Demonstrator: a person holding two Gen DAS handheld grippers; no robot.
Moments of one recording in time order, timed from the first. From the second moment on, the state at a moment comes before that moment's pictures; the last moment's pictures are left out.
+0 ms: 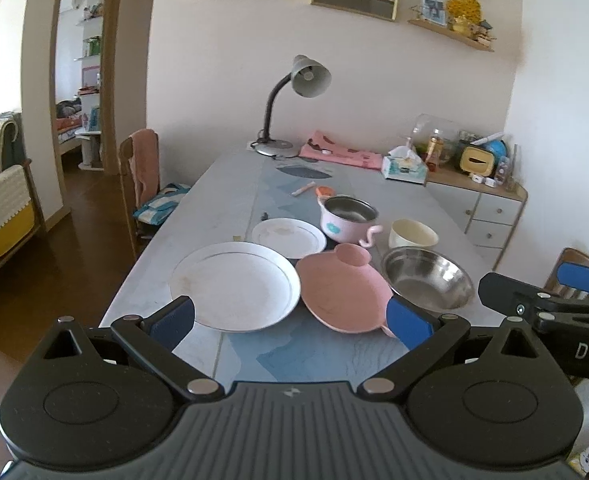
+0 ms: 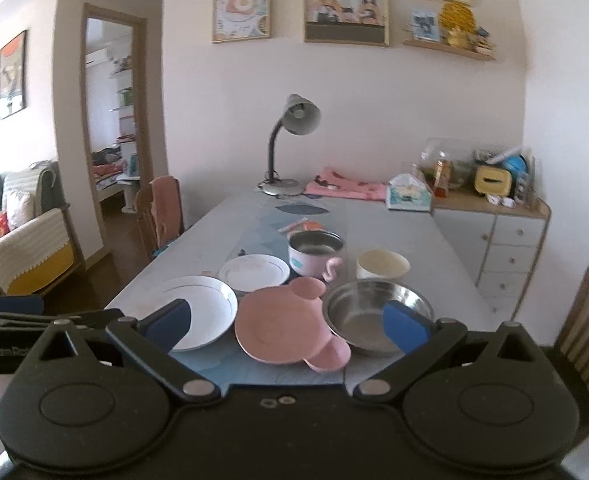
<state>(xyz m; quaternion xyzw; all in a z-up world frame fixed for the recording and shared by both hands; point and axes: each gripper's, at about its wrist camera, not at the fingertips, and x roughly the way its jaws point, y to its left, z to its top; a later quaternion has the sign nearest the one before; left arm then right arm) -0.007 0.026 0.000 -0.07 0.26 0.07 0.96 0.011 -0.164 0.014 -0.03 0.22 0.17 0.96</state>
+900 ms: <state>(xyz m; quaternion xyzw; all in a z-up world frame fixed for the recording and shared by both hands) 0.172 0.114 -0.073 -0.08 0.36 0.14 0.92 0.212 -0.077 -0.057 -0.09 0.34 0.25 0.90</state>
